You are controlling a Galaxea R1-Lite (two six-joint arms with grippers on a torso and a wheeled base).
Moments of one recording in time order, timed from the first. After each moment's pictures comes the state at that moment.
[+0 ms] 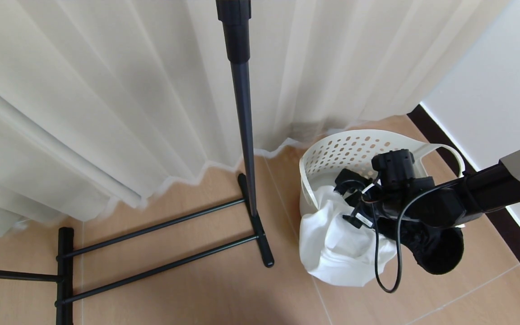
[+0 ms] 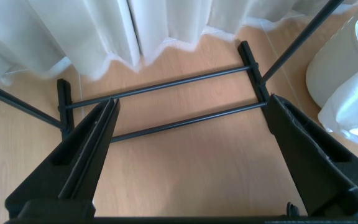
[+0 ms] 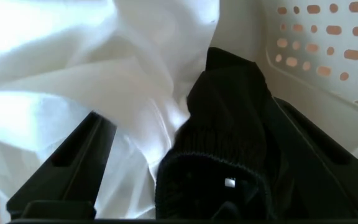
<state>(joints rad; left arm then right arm) -0.01 0.00 -0.01 0.03 0.07 -0.03 0.28 2.09 -1.12 -0.27 -0.17 -0.67</state>
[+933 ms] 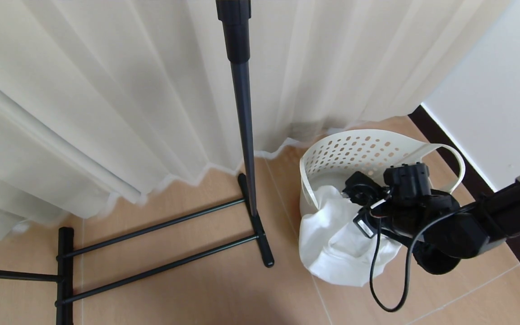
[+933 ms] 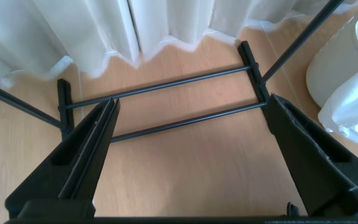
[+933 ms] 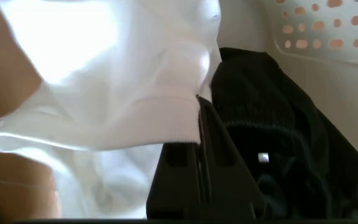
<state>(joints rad) -0.01 0.00 -0.01 0.03 0.07 -0.03 0.31 1.99 -0.86 -0.53 -0.17 -0.46</state>
